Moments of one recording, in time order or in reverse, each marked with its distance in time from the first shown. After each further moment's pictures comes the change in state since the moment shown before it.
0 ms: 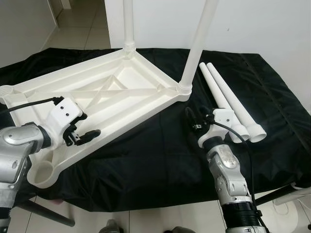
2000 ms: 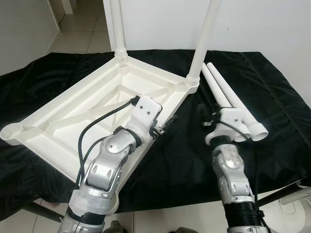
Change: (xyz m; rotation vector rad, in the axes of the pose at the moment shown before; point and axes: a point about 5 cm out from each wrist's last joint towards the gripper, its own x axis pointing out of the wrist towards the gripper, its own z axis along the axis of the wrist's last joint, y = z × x) left arm 0.093 -0.106 0.109 -0.222 -0.524 0.070; right arm -0.004 -0.032 0.011 -0.152 -0.059 -0.285
